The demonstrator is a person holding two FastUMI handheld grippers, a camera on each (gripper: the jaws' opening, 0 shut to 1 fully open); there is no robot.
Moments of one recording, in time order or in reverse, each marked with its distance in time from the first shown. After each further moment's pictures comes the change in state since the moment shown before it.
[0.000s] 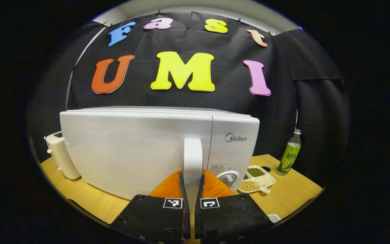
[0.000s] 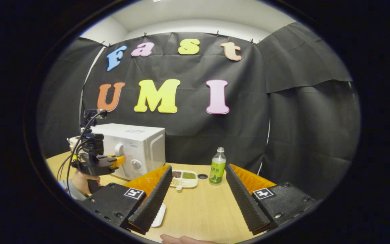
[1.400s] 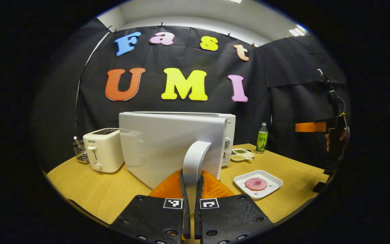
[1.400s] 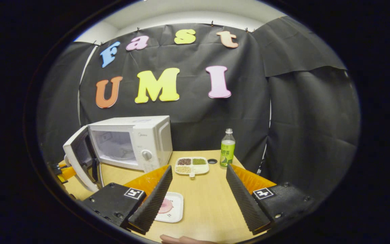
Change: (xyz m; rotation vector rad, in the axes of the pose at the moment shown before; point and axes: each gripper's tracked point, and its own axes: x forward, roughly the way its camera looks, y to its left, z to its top) left arm -0.224 0.110 -0.027 0.050 -0.047 -0.116; right arm -0.021 0.057 -0.032 0.079 0.109 -0.011
